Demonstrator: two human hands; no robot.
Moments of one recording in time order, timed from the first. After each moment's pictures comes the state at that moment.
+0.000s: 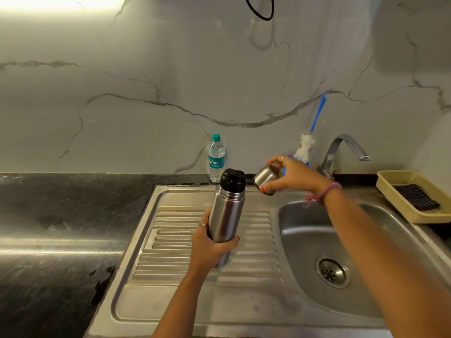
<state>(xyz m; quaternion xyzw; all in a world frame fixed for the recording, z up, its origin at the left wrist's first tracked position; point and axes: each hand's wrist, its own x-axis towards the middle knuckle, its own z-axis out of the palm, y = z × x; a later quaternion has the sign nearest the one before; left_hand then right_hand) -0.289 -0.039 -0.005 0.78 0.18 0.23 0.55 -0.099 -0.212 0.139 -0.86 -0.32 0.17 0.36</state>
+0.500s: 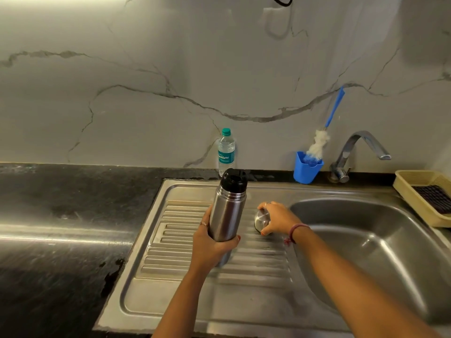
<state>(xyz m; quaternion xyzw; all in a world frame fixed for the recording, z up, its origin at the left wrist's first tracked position) -0.295 -0.024 -0.014 0.77 0.20 0.22 0.56 -0.102 -0.170 -0.017 -0.91 -0.33 0.18 0.17</state>
